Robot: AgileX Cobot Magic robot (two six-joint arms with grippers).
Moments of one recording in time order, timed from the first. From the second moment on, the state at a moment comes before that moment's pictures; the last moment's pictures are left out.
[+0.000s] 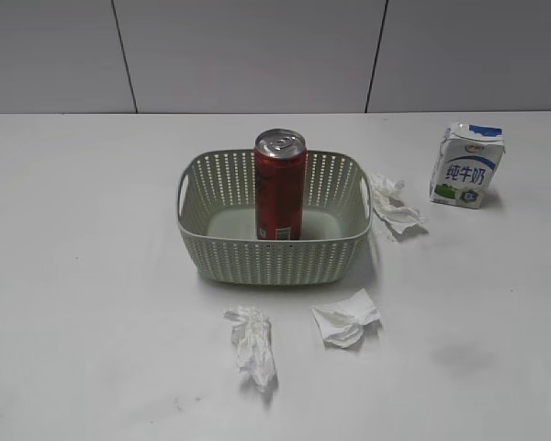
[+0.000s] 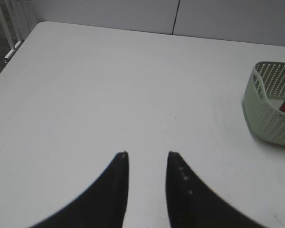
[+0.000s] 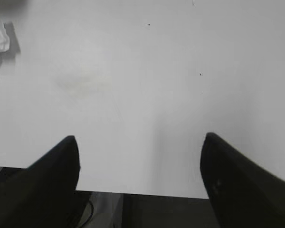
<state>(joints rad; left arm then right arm) 0.08 -0.01 -0.50 -0.14 1.04 0.08 0.12 1.07 -0.81 0.08 1.02 0.01</state>
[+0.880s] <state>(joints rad) 0.08 -0.01 -0.50 -0.14 1.04 0.08 0.12 0.31 -0.42 0.08 0.94 0.01</state>
